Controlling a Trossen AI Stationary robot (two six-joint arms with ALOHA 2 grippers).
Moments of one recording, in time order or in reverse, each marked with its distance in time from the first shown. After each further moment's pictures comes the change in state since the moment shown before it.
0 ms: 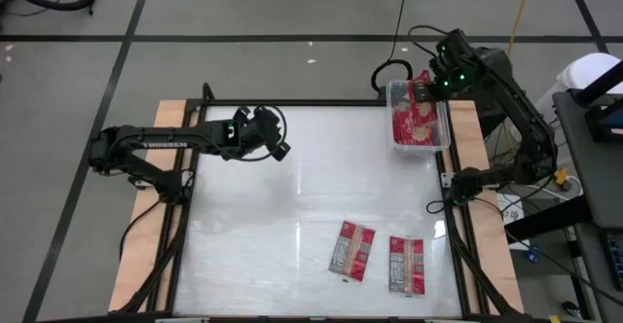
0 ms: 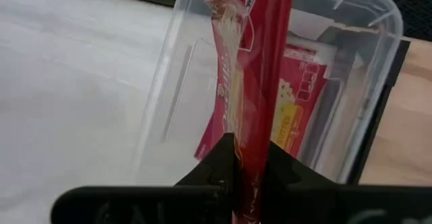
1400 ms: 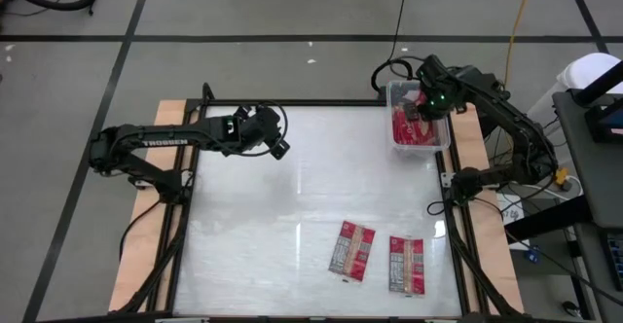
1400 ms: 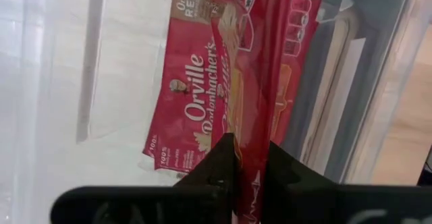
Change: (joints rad) left arm 0.049 0.000 -0.001 0.008 0.076 0.058; right arm 0.089 -0.001 -0.279 0.089 0.176 0.133
